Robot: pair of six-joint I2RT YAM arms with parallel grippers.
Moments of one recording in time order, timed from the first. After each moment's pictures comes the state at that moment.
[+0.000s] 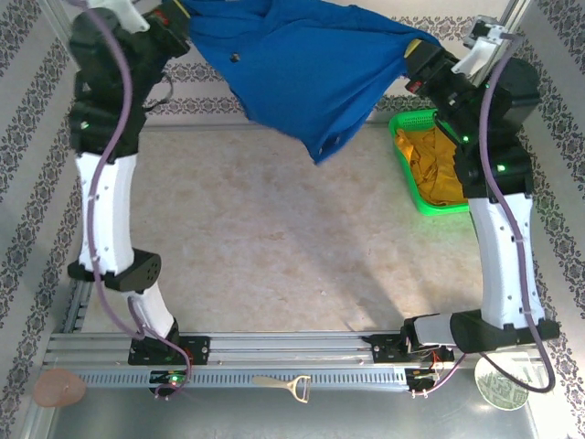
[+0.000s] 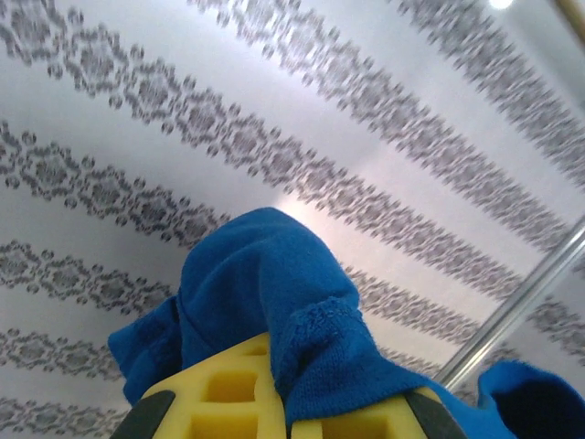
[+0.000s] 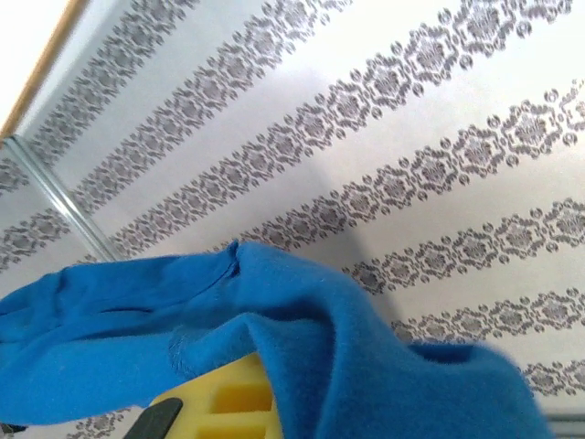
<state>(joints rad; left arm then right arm) -0.20 1.76 2.66 -0.75 0.02 -0.57 0.13 1.33 1.92 -0.42 -0.27 0.62</state>
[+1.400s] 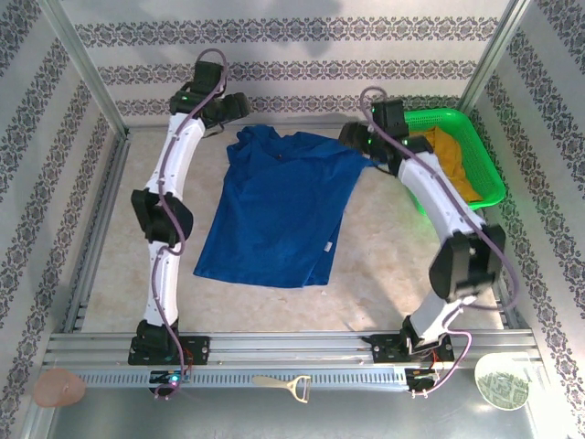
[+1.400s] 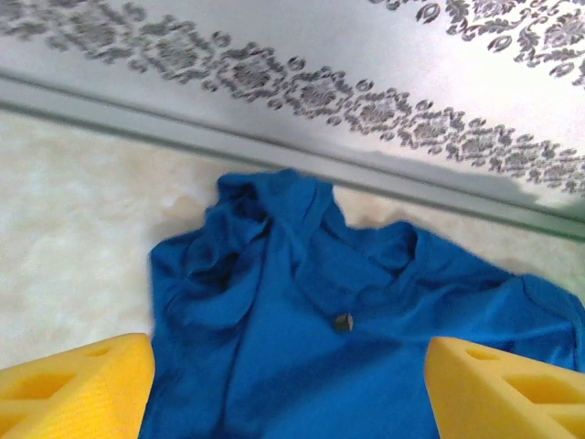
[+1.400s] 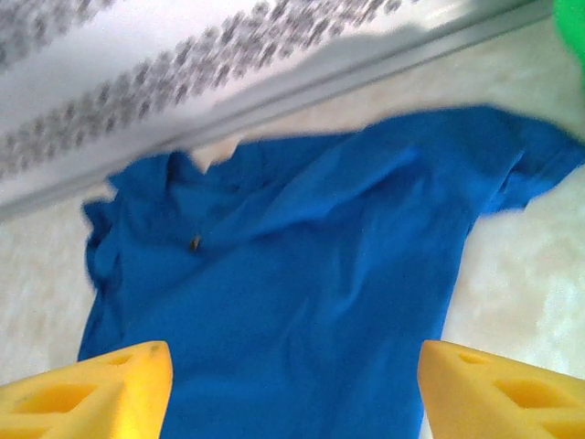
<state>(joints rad) -0.15 2.30 2.55 -1.02 0.05 -0.45 0.27 1.61 1.51 -0.61 -0.05 0.55</state>
